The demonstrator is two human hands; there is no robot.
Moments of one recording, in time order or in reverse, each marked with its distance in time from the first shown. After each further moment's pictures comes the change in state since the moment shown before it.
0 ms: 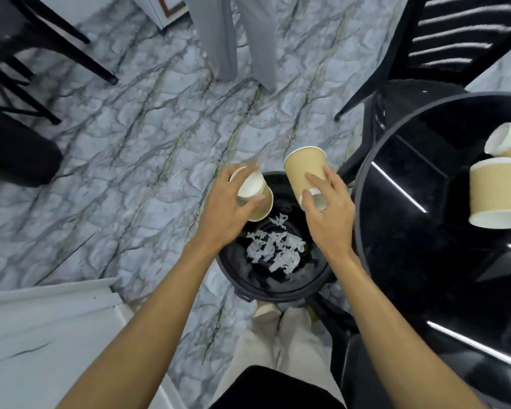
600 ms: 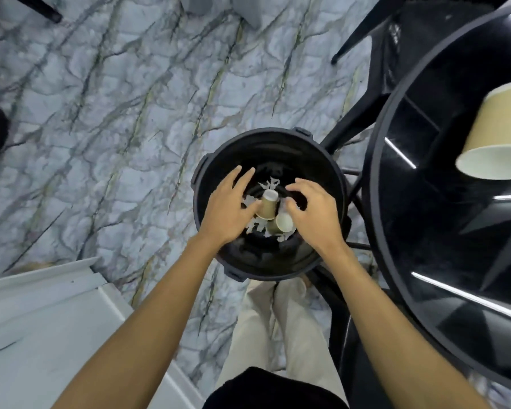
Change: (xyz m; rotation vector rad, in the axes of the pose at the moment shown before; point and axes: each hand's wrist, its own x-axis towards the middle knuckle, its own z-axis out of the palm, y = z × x) left_hand -0.004 -0.090 0.094 0.184 -0.341 -0.140; right_hand -0.021 0.088 0.047 -0.196 -0.329 0.145
